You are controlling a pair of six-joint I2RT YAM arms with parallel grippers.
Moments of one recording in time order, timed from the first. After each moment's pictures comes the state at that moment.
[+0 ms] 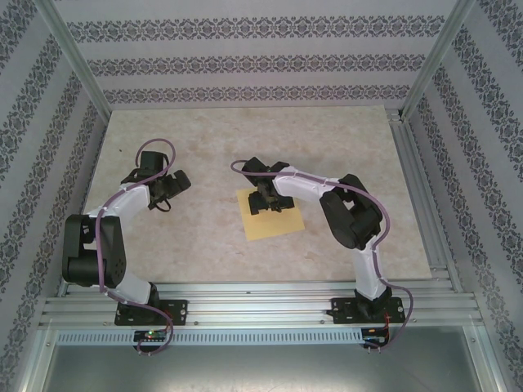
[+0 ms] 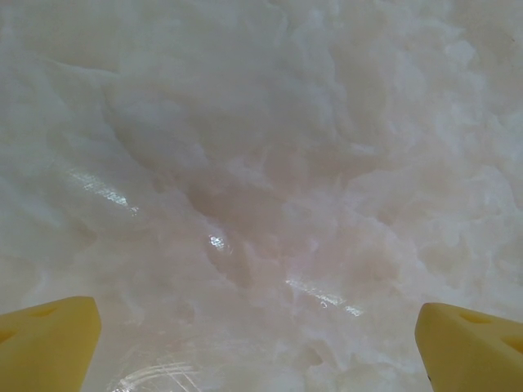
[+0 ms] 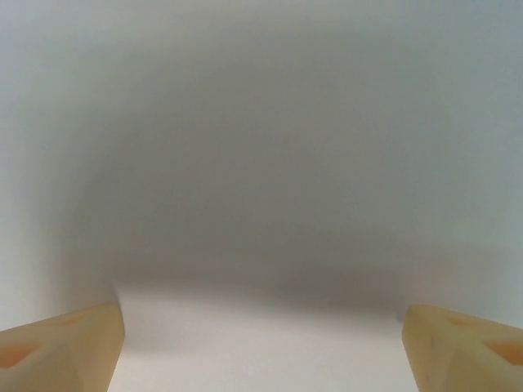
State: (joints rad) left arm -0.03 1.54 0.91 -0.40 0.03 -0.61; right arm 0.73 2.09 1.50 -0.82 0.14 0.51
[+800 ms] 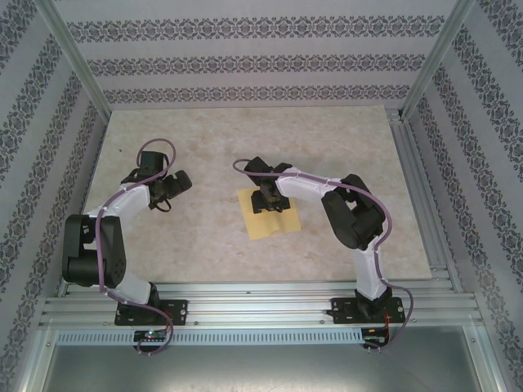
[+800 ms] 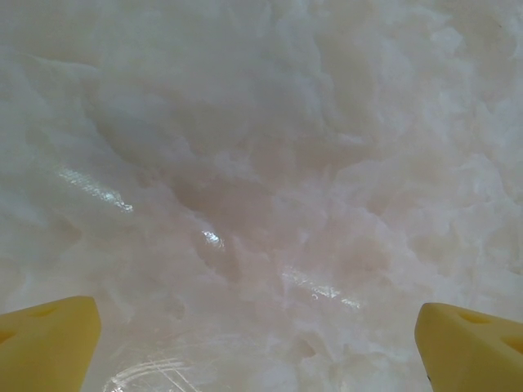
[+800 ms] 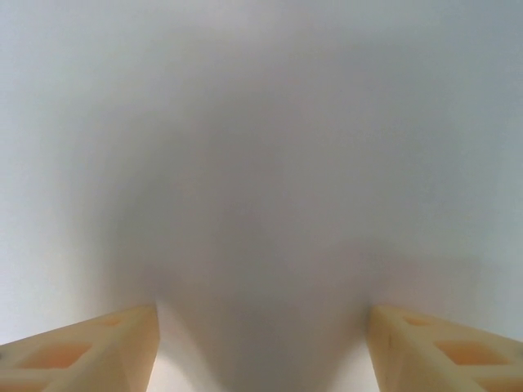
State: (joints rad) left arm -0.03 1.54 0.91 -0.40 0.06 -0.59; right arm 0.71 2.07 1.45 -0.75 0.10 0.51
